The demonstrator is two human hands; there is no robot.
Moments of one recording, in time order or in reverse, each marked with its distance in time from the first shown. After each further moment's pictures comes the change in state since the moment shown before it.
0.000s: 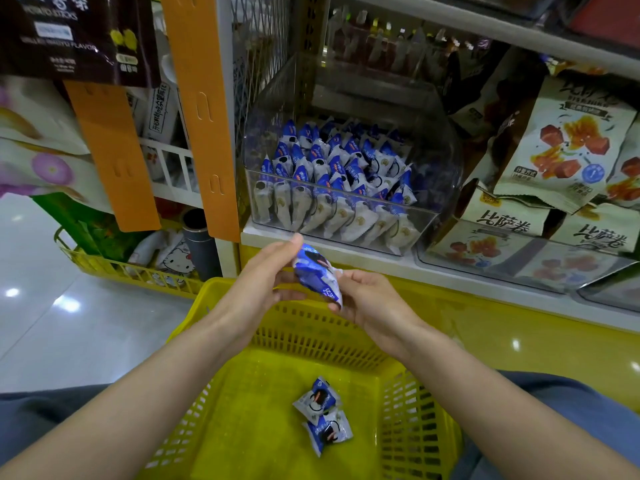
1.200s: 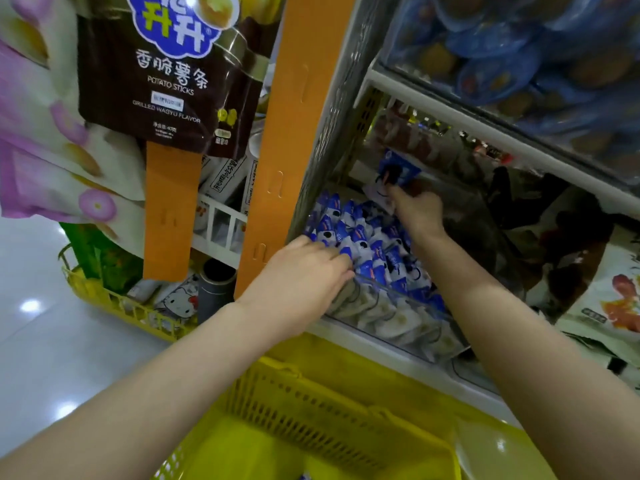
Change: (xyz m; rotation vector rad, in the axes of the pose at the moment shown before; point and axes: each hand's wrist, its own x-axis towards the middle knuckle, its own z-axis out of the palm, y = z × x) left_hand 0.062 0.066 -0.033 1.420 0.161 0.895; right_hand 0.141 -0.172 0.021 -0.451 0.467 -0.563
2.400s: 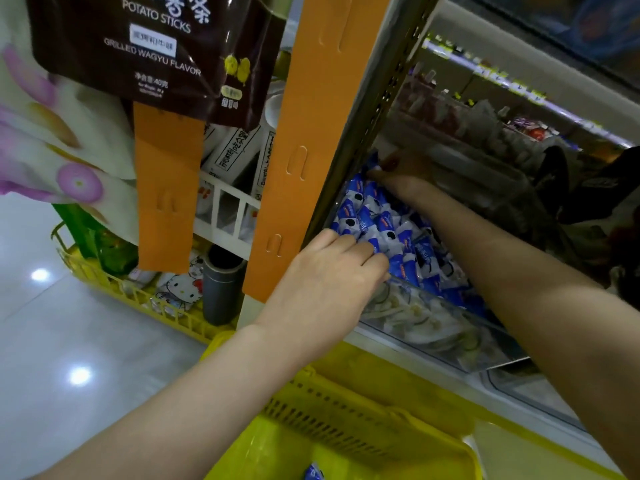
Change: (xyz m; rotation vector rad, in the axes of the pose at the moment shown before) left_hand 0.001 -0.002 0.017 0.031 0.190 0.010; right_hand 0.082 0.019 0.058 -0.615 -0.271 -0.211
